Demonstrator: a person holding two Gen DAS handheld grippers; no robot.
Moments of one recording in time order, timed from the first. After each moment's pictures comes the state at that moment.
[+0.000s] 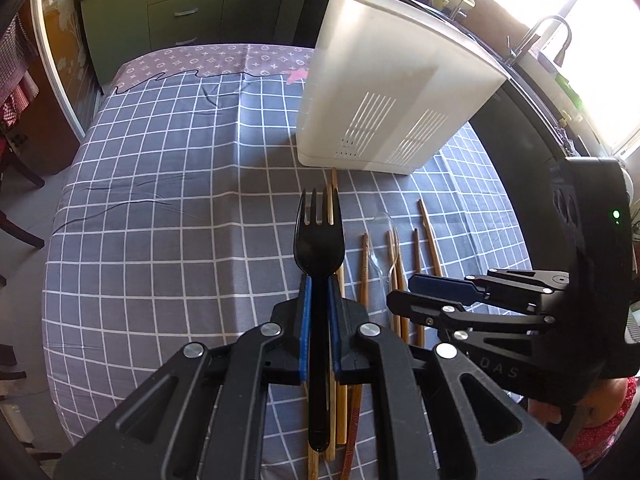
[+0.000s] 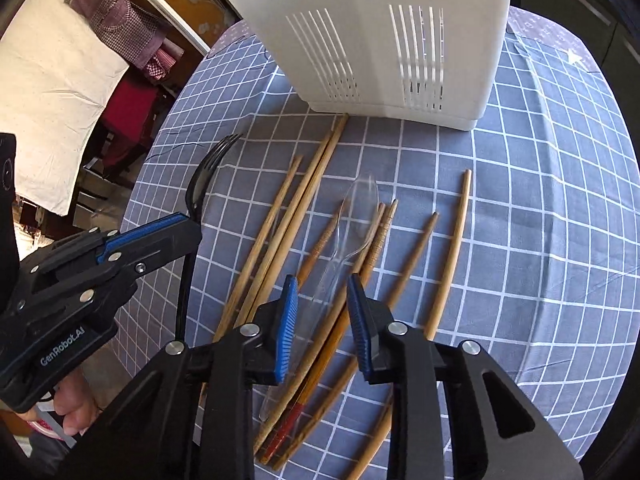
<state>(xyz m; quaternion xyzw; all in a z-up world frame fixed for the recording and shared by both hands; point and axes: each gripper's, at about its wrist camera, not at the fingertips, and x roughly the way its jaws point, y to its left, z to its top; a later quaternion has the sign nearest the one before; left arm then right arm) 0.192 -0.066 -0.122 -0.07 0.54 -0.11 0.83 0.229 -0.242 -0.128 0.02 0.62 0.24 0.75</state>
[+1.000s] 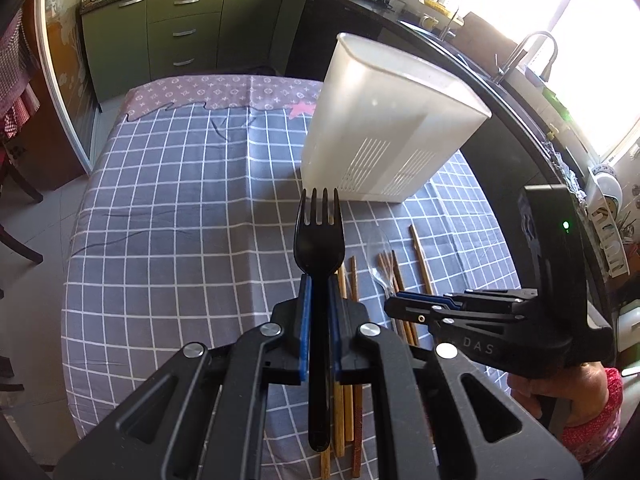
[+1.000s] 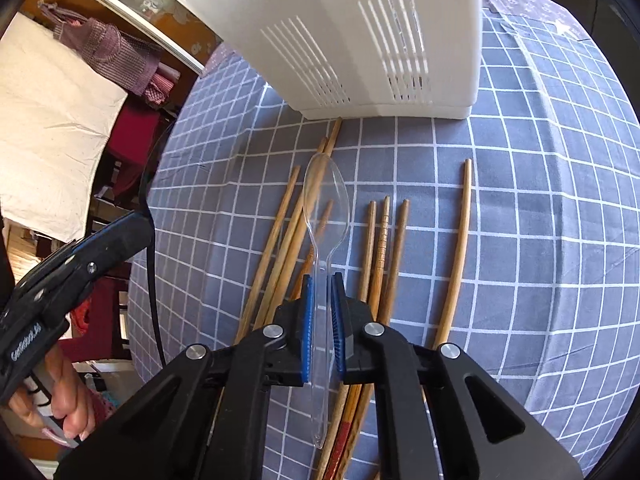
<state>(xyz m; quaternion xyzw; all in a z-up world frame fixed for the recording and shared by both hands) 0.189 -0.050 -0.088 -0.08 0.50 -0.12 0.85 0.232 -0.240 -0.132 0.10 0.61 0.24 0.75</state>
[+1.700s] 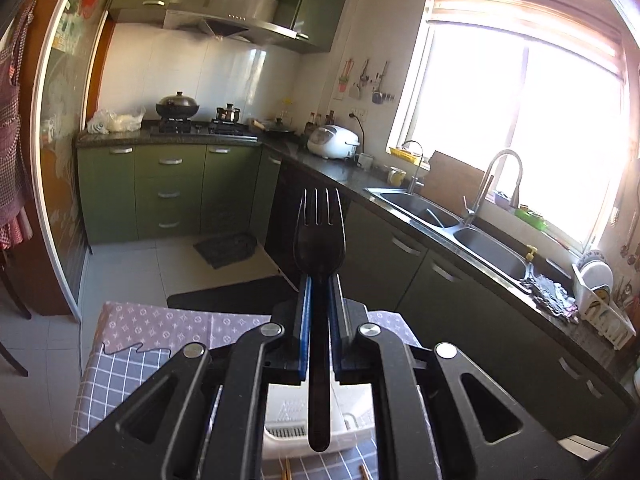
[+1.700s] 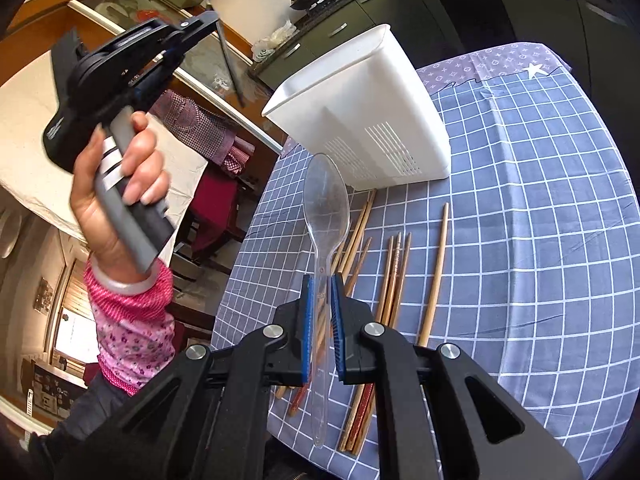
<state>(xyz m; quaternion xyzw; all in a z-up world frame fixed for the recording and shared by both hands) 0.295 -0.097 0.041 -0.09 0.22 -0.12 0.96 0.188 -0.331 -0.059 0.21 0.48 0.32 0.79</state>
